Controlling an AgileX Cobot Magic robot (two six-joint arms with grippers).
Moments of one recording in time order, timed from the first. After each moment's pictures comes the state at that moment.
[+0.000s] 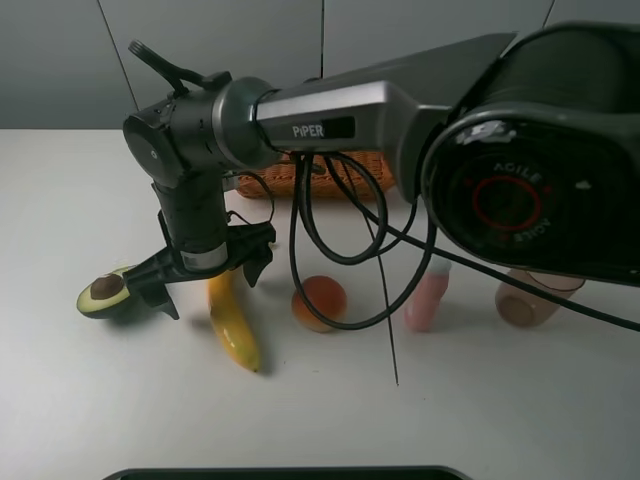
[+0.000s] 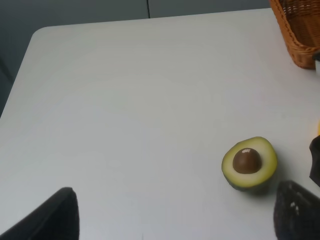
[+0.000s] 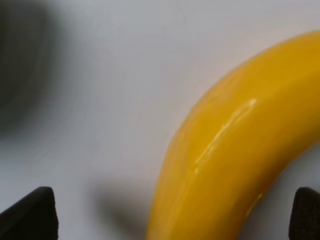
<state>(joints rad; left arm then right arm) -0.20 0.00 -0.51 0.08 1.08 -0.05 0.99 2.42 -1.85 0.03 1.07 0.46</state>
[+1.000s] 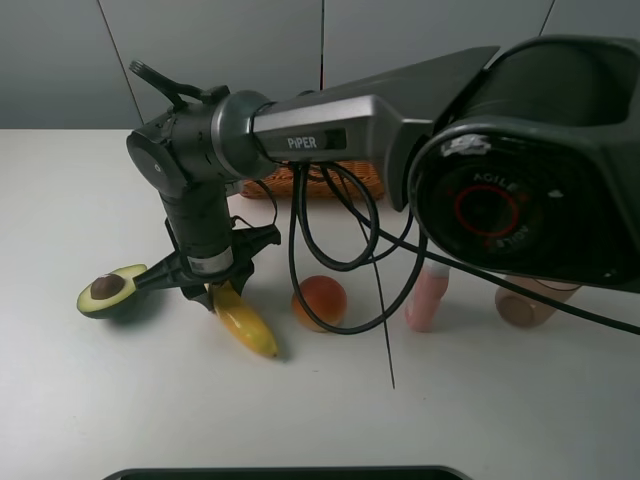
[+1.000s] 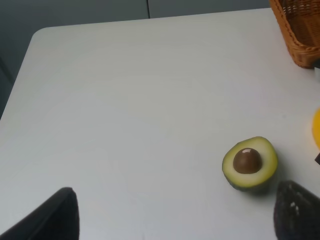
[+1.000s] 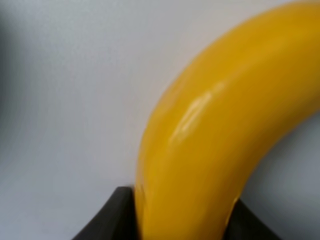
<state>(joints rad) -0.20 0.00 -0.51 0.08 1.08 -0.04 0.99 2.44 -1.86 -0.02 1.07 0.50</state>
